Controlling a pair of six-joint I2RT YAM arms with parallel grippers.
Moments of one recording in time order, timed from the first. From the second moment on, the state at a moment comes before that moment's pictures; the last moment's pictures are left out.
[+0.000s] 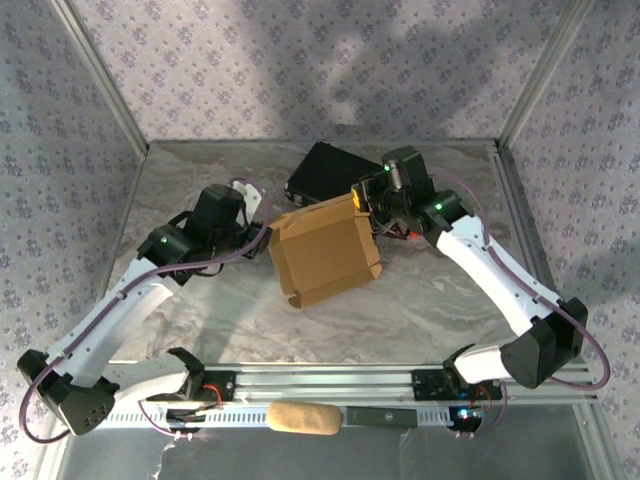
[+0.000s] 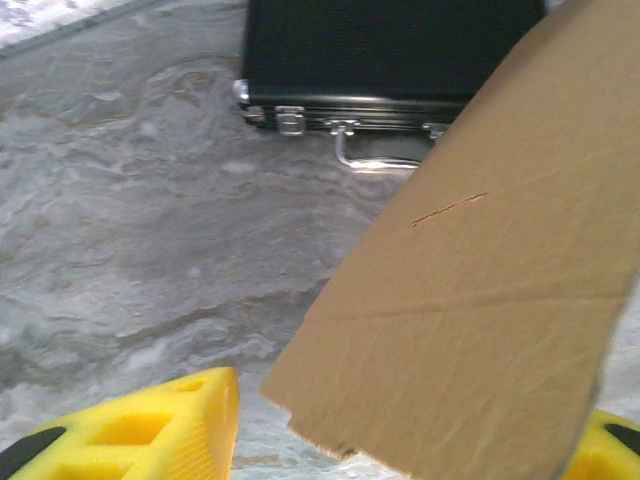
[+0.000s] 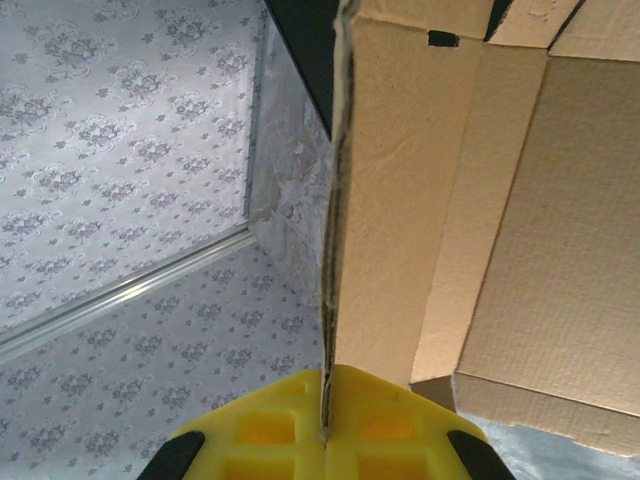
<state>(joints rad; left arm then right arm) -0.66 1.10 1.22 -0.86 -0.13 -0.13 0.55 1.37 1.37 -0.60 -0.10 1.69</state>
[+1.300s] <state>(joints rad) -0.77 1.35 1.54 -1.08 -0.08 -0.01 0.56 1.43 1.37 -0.61 -0.09 1.67</state>
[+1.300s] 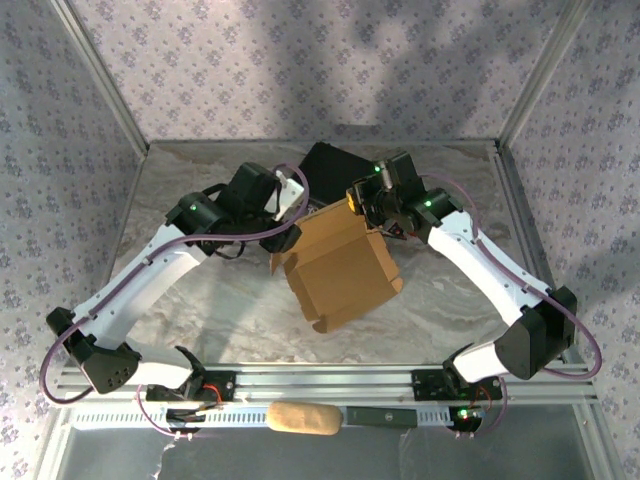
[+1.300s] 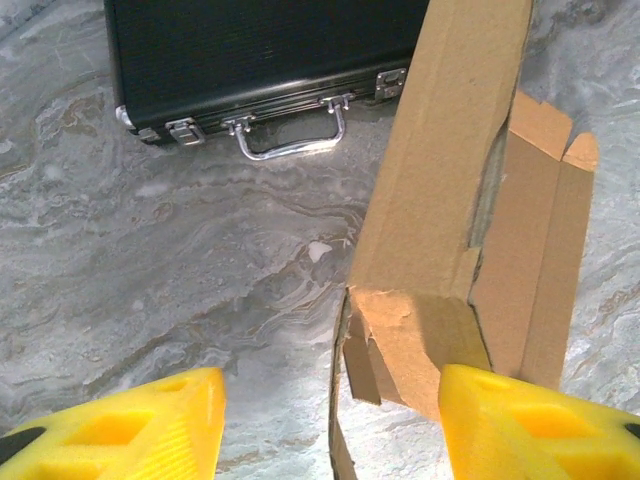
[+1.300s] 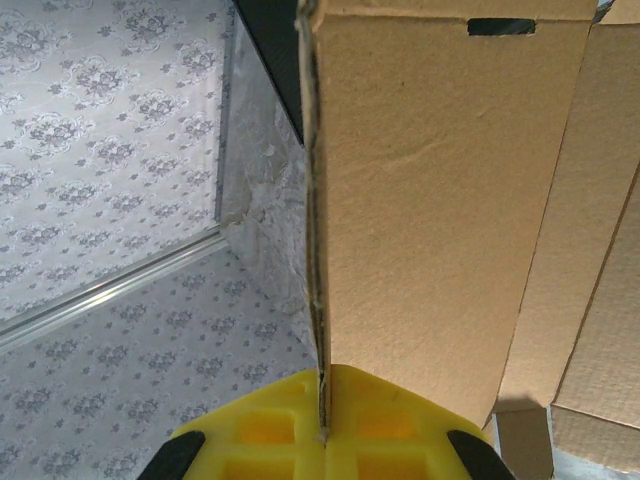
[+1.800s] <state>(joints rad) -0.81 1.39 1.49 -0.94 -0.12 0.01 0.56 1.43 1.37 -0.60 -0.09 1.68</state>
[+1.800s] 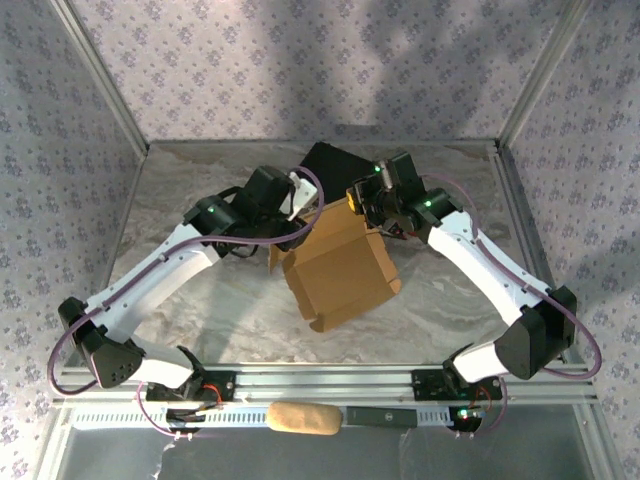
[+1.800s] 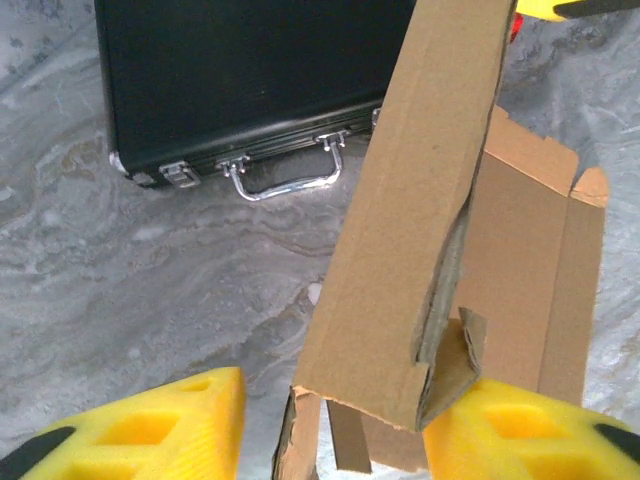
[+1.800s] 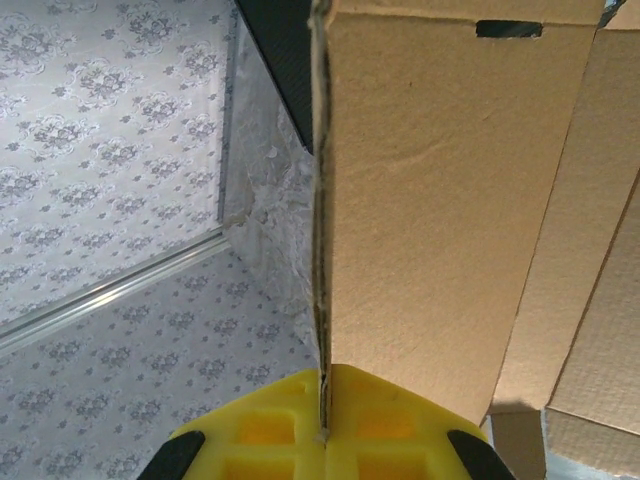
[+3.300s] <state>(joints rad) -0.54 0.81 0.78 -0.64 -0.01 -0.38 0.84 1.01 0.80 -0.21 0.56 1.91</state>
